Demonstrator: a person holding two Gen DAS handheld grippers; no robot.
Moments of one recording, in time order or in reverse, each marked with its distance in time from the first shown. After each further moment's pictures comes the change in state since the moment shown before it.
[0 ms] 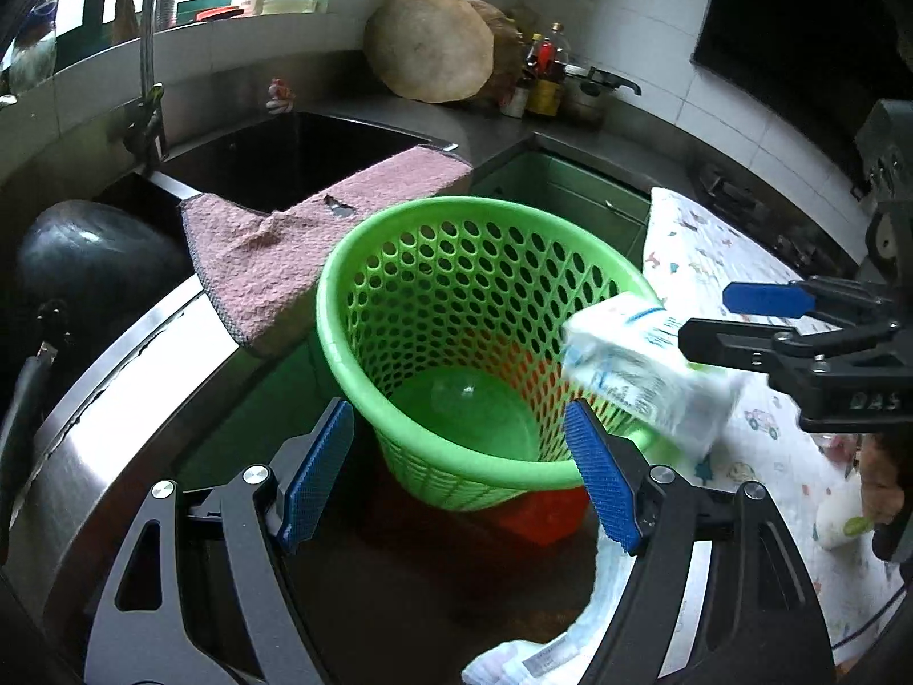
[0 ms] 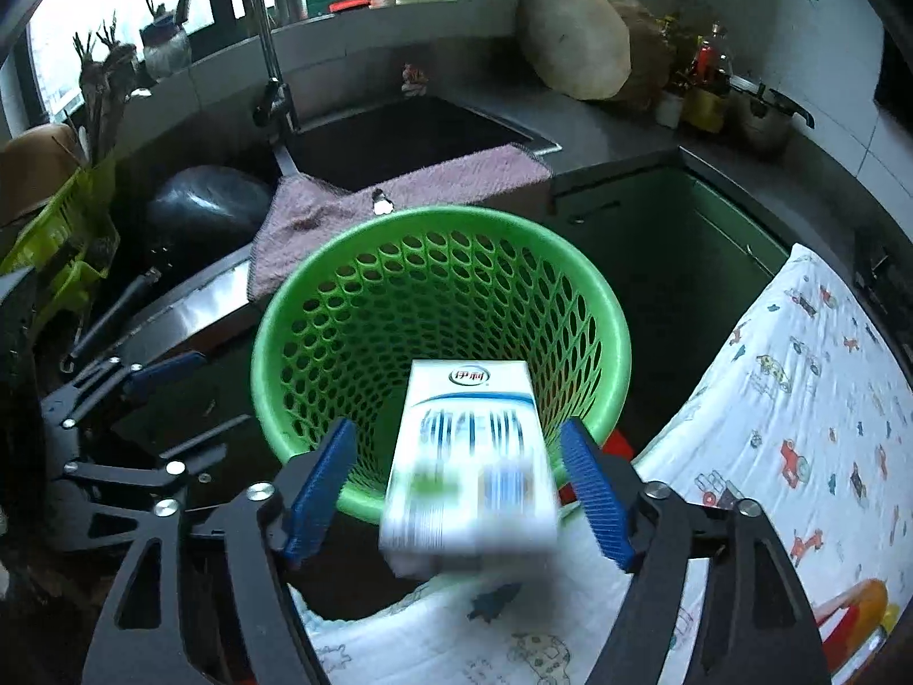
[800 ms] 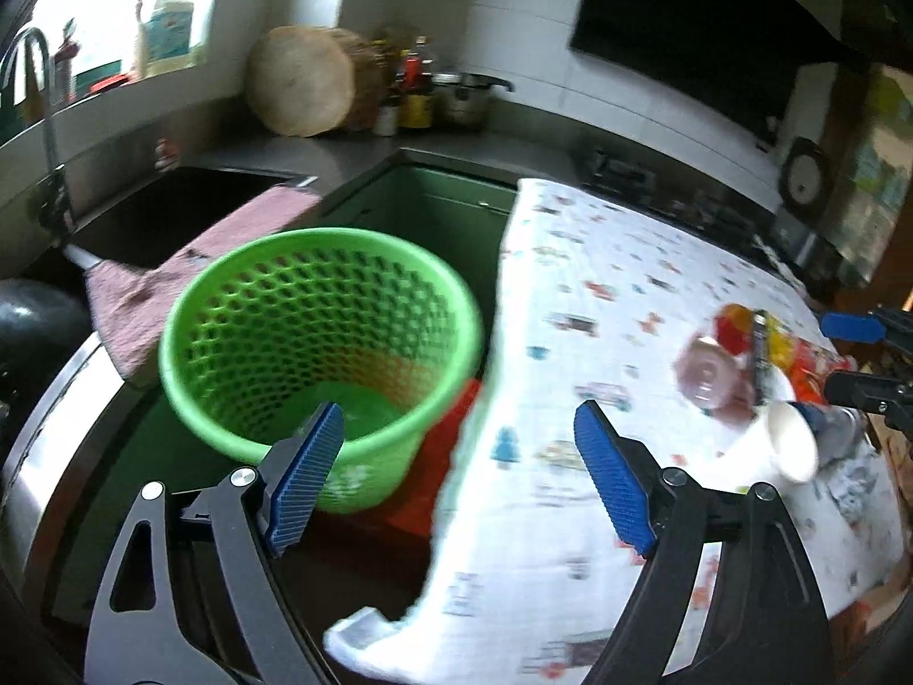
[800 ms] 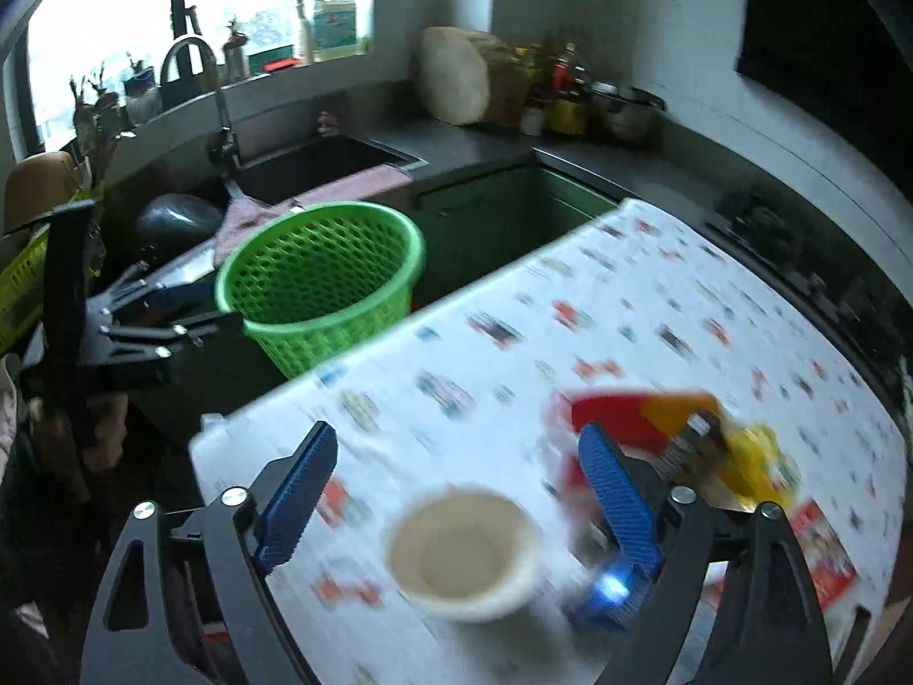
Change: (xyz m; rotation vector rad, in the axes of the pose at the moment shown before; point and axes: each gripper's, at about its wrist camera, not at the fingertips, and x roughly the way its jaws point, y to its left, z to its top) left arm -0.041 -0.117 -0.020 0.173 -0.036 -0.180; right arm -0.180 -0.091 -0.153 0.090 -0.086 -0.178
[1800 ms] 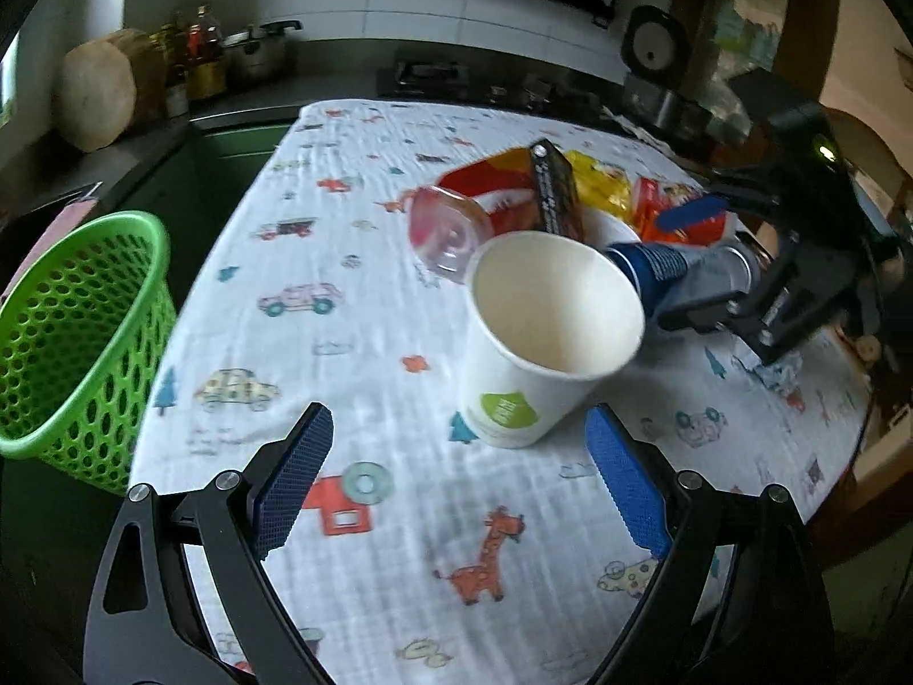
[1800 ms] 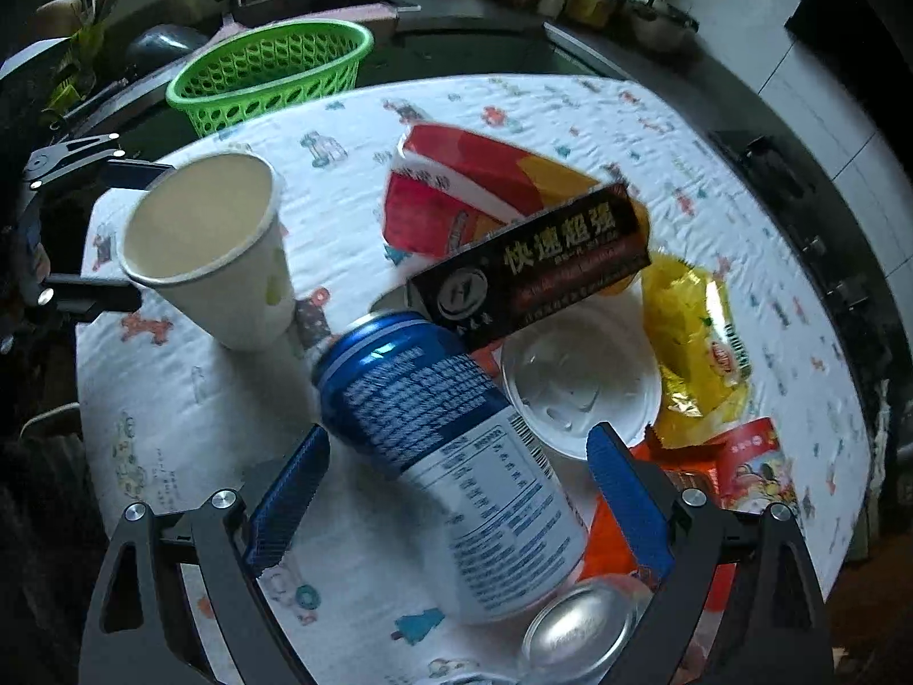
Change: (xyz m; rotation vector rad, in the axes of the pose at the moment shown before) left arm 0.041 -0.151 -0.063 0.279 0.173 -0.276; right arm 0.046 -0.098 -0.093 -0.224 0.298 -0.011
